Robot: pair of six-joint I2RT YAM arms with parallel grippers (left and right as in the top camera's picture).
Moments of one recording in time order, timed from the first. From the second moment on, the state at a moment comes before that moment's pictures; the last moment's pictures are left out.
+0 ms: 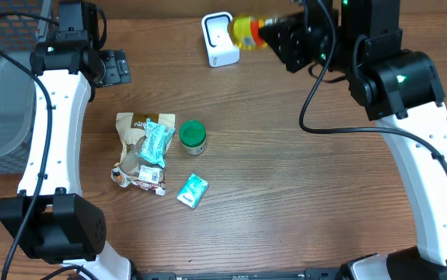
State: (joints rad) left arm 0.03 1.81 1.79 -1.05 -0.23 -0.18; right arm 0.31 1.60 1.89 -0.78 -0.36 -0.03
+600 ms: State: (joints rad) left arm 0.03 1.81 1.79 -1.05 -0.23 -0.18; right arm 0.52 1.98 1.89 -0.42 0.16 -0.38
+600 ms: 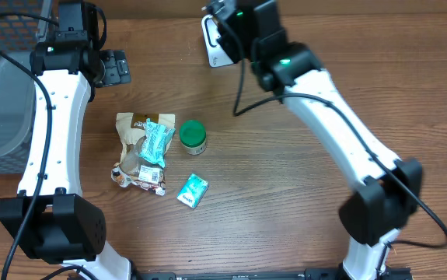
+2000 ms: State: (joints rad) left arm 0.03 1.81 1.79 -1.05 -0.23 -0.18; right arm 0.55 2.32 1.89 0.09 0.46 -0.75
